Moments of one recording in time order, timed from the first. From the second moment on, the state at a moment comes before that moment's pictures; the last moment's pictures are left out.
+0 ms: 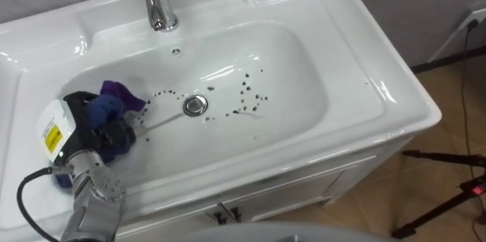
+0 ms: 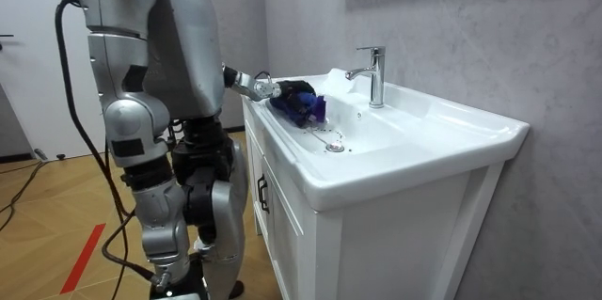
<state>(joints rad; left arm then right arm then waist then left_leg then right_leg) 0.18 0.26 0.04 0.45 0.52 0.11 0.58 0.13 -0.29 0.03 1.31 -0.05 0.17 0.07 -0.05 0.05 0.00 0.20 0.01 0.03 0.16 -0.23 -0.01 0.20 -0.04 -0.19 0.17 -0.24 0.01</state>
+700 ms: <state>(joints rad) 0.17 0.26 0.04 0.47 0.75 0.18 0.45 0.12 -0.29 0.02 1.27 -0.09 0.20 0.09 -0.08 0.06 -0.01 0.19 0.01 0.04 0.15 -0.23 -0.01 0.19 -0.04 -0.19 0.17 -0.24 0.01</state>
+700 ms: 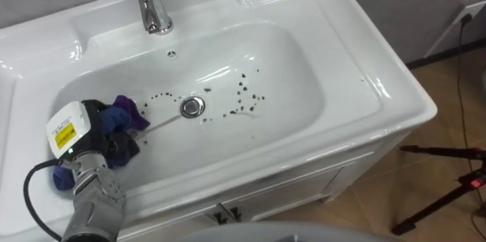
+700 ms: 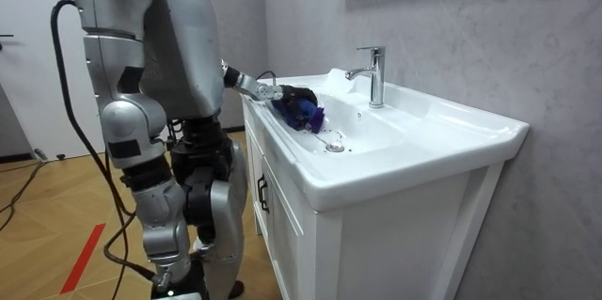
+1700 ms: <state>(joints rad) 0.06 0.26 -0.03 0.63 0.93 0.22 0.43 0.16 -0.29 0.02 1.27 -0.09 0.20 0.07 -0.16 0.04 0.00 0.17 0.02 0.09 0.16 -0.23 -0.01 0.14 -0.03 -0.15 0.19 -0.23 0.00</state>
